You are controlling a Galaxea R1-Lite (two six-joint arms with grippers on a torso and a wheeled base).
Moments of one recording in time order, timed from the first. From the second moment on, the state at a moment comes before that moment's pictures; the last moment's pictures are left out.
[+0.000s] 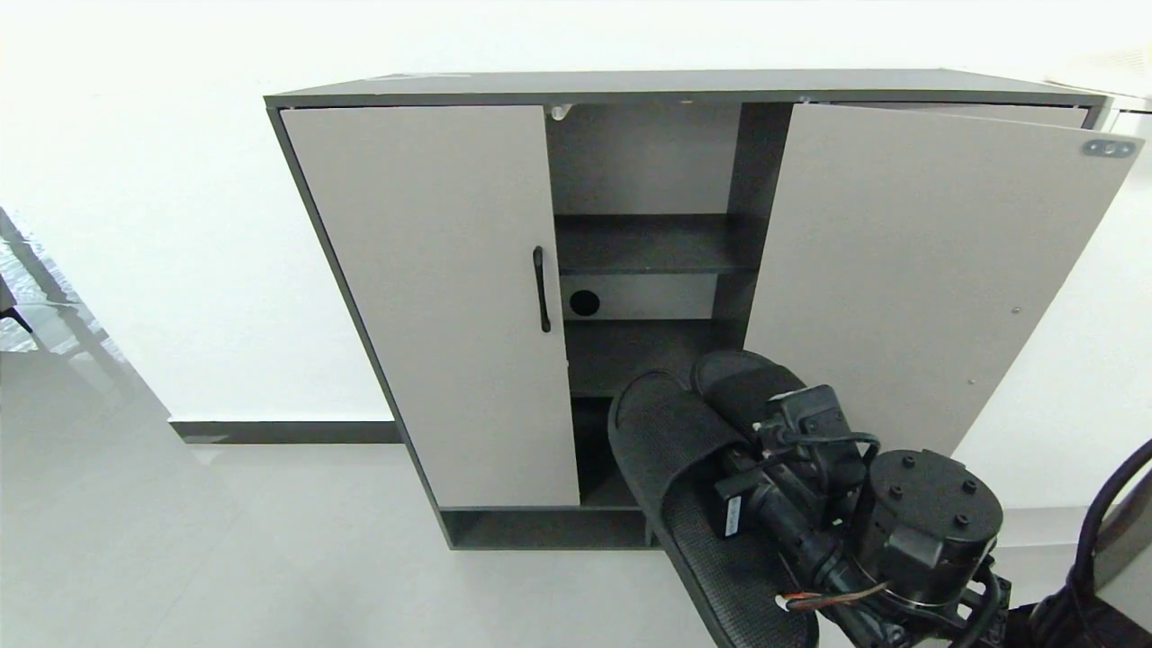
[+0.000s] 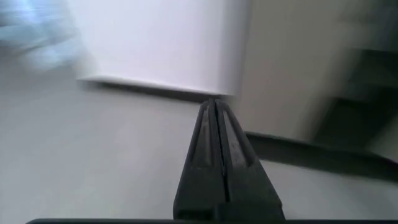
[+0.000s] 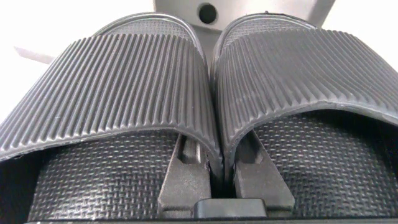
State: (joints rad) left arm -0.03 0.09 -0.07 0.02 0.18 -0.02; right arm 0.86 1.94 -0.47 -1.49 -0.49 -0.03
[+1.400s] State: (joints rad) left arm 0.00 0.00 0.00 0.00 0.01 -0.02; right arm 0.78 1.94 -0.53 -1.49 -0.59 -0.05
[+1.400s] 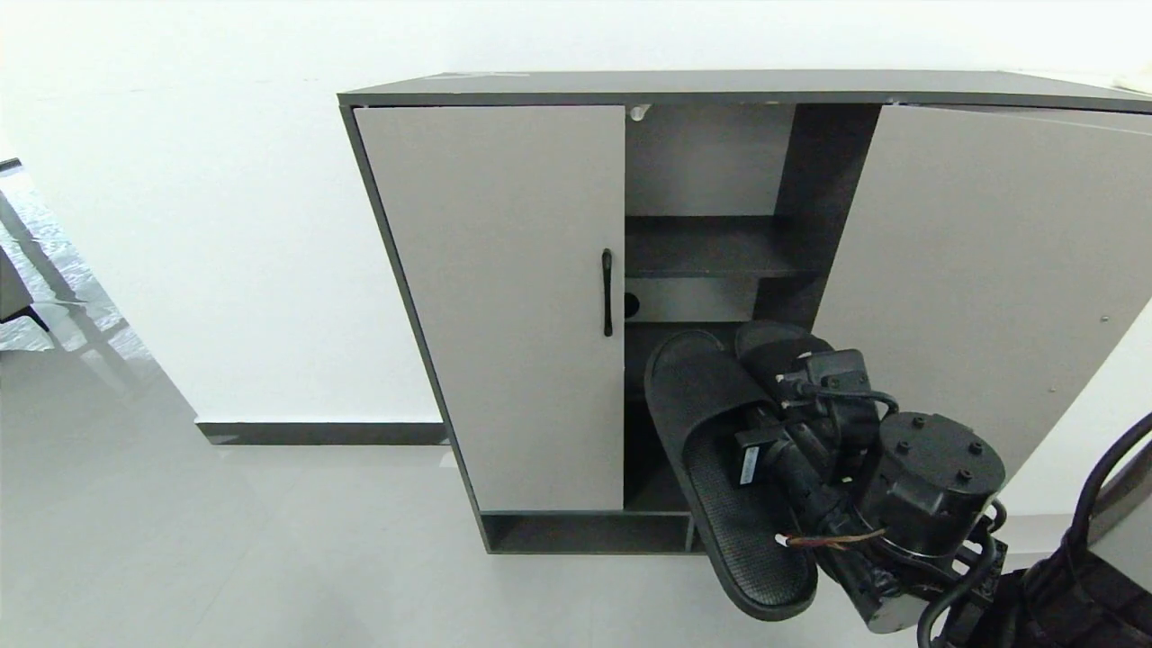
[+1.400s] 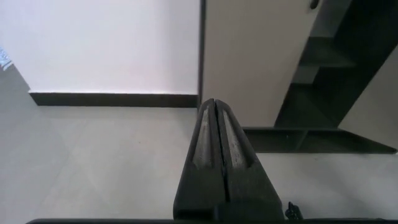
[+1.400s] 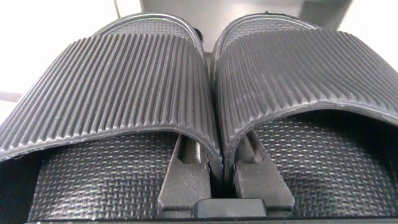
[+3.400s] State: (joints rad) left arm 0.00 0.00 0.00 0.00 0.01 -0.02; right arm 0.54 1.95 -1.04 -1.05 -0.56 -0.14
